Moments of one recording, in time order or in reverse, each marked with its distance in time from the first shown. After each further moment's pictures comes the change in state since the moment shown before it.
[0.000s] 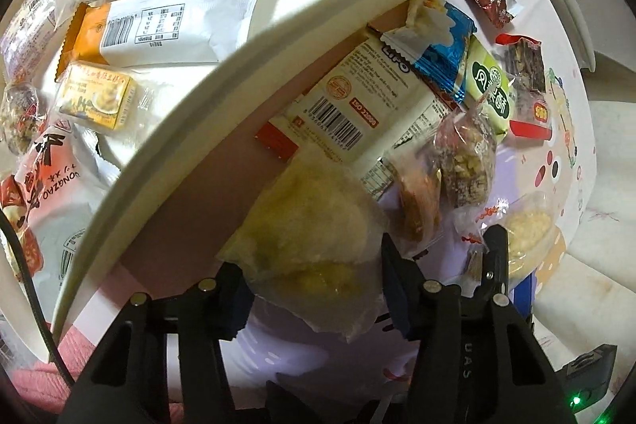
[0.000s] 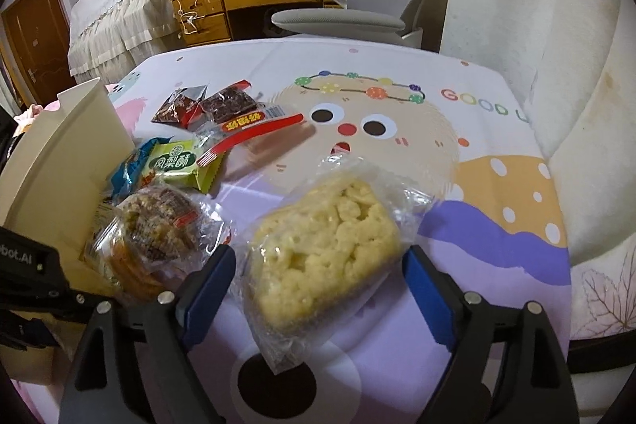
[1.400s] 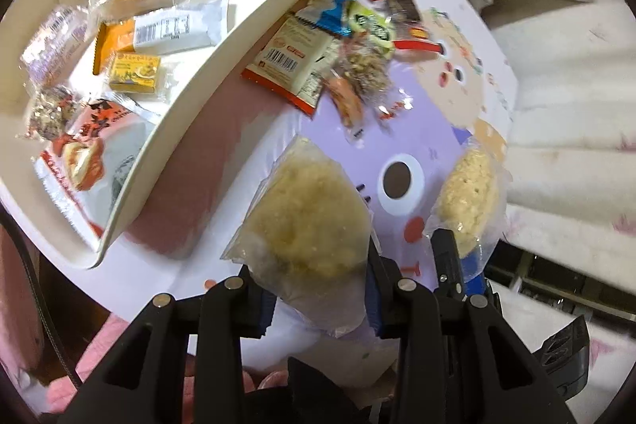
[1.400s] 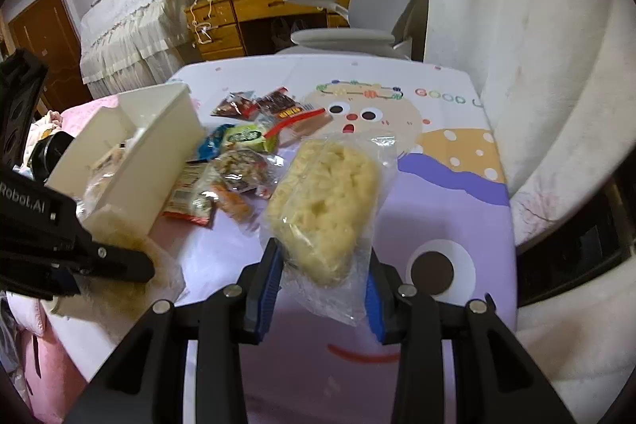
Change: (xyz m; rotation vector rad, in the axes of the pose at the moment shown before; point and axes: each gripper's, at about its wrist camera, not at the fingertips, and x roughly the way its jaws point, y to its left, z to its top) left arm -0.094 0.014 -0.089 0.286 -0.029 -0.151; right arm -0.130 0.013 -0.048 0.029 -0.011 0.038
